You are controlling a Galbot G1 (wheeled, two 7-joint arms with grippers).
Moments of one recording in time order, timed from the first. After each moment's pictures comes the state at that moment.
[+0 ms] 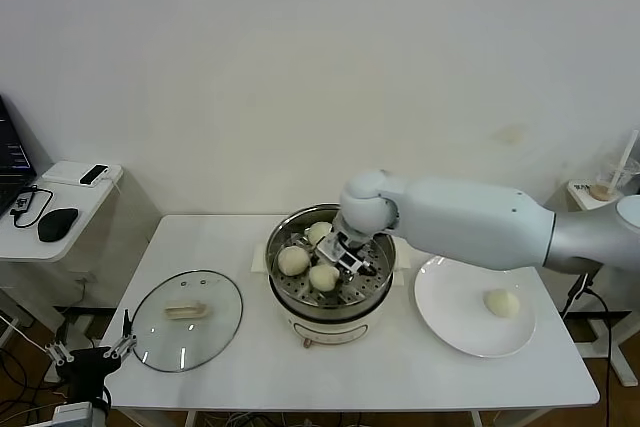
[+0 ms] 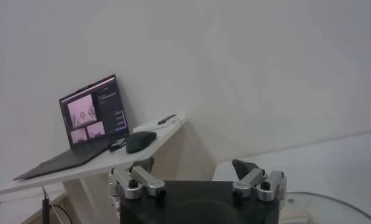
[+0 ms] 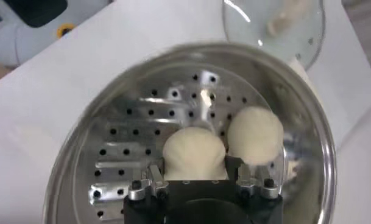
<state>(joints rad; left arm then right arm) 1.74 -1.32 -0.81 -2.11 -0.04 0.06 -0.24 0.43 1.10 -1.24 1.51 -0.03 -0.06 -1.04</state>
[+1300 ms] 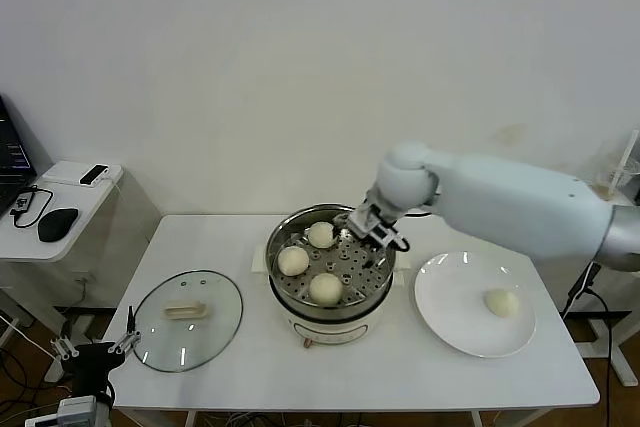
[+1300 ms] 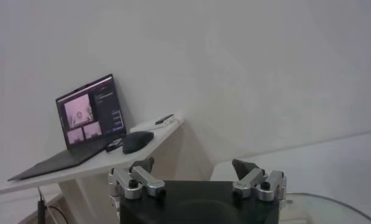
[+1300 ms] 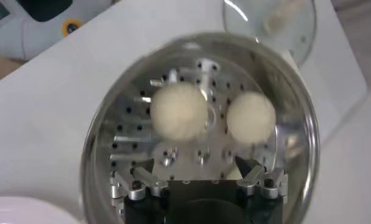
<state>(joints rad) 1.71 -1.29 -0.79 -2.09 -0.05 0.07 -0.24 0.48 0.89 -1.12 1.53 0.04 -0.16 -1.10</state>
